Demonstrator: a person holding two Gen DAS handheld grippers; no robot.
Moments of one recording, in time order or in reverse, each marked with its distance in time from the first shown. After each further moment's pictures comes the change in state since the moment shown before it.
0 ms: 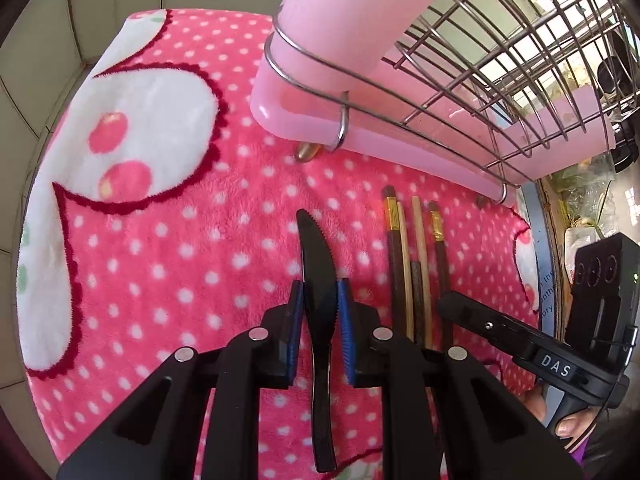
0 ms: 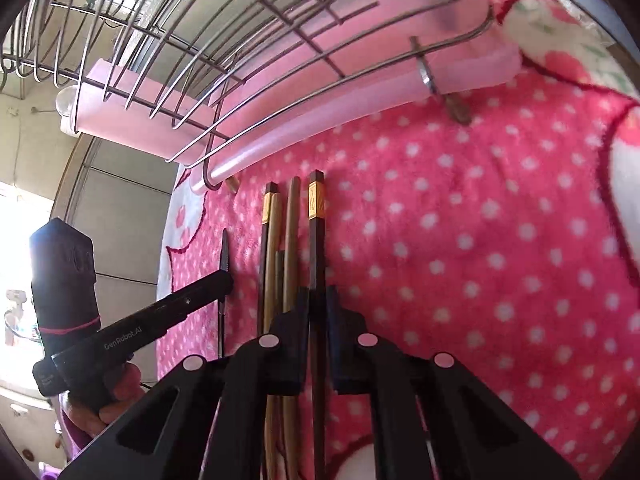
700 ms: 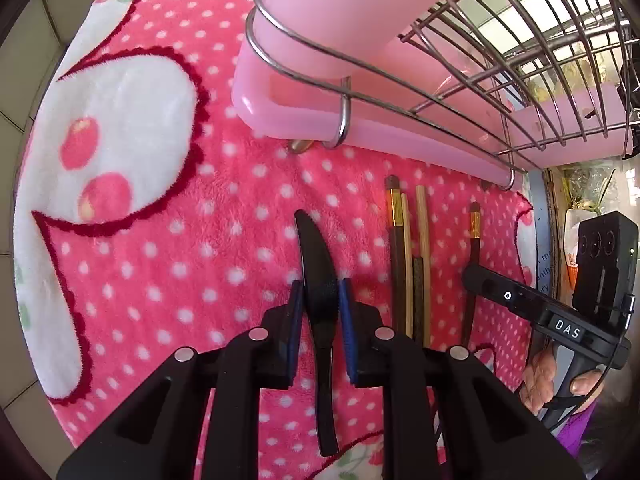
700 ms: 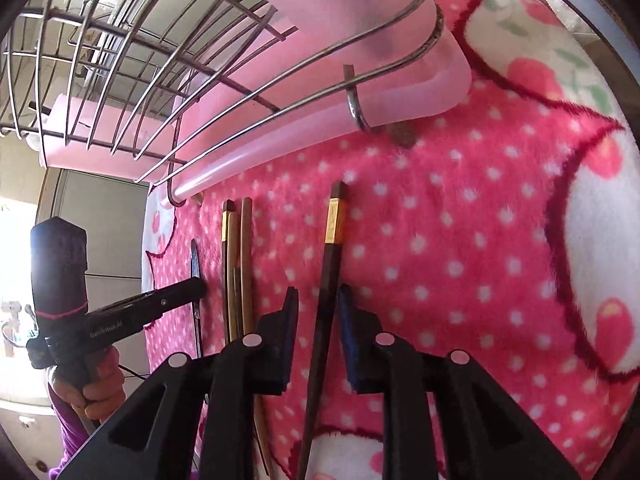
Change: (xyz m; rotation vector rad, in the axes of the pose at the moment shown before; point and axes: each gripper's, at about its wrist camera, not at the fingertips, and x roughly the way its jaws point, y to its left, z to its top) left arm 0.014 0.001 0.027 0.025 0.189 -0.013; right arm -0.019 -0.038 0.028 0.051 0.113 -0.031
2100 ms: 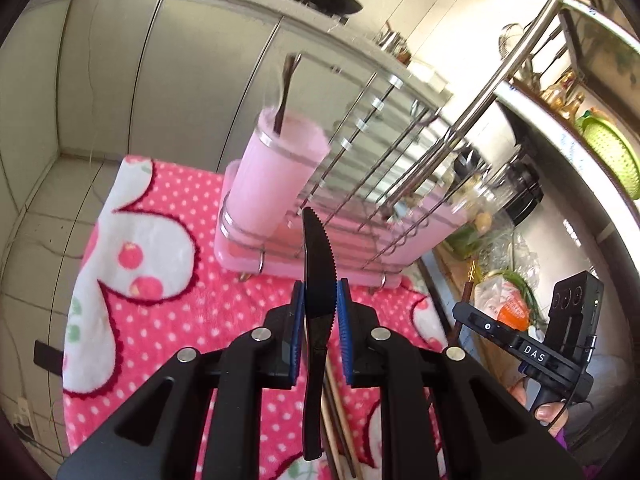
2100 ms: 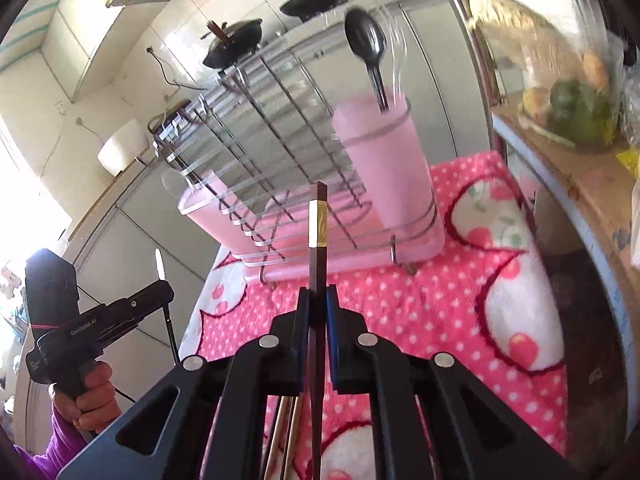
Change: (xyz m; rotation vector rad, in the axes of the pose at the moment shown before) left arm -0.135 -0.026 -0.080 0.096 -0.638 -0.181; right arm -0.136 0.043 -0.072 -0.228 -0.557 0.018
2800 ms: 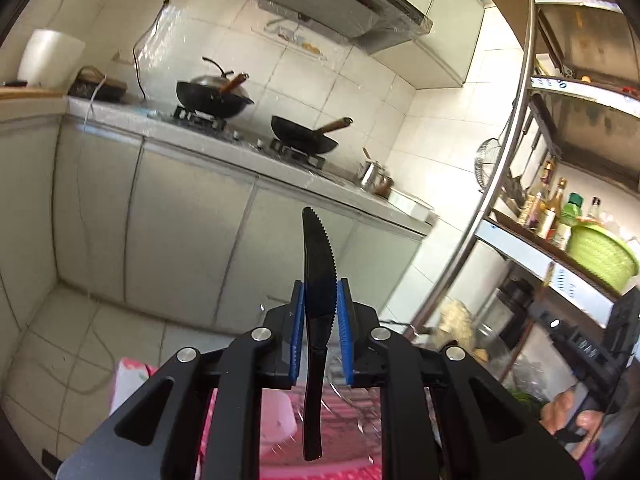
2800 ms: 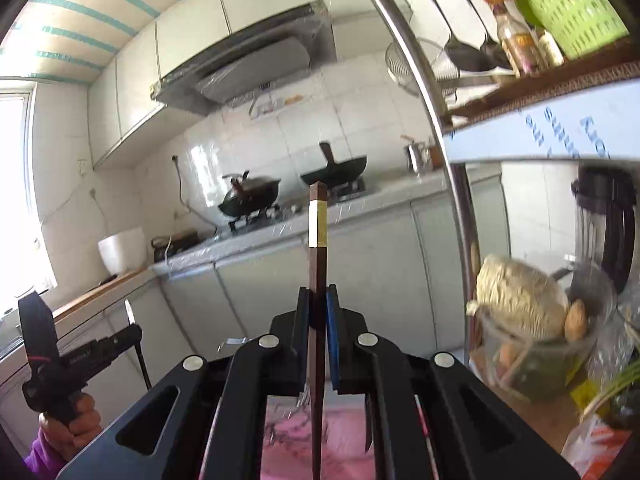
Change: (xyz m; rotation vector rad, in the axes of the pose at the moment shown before) left arm -0.024 -0.044 0.138 0.110 -0.469 0.030; right arm -0.083 0.040 0.152 -0.186 -0.572 -0.067
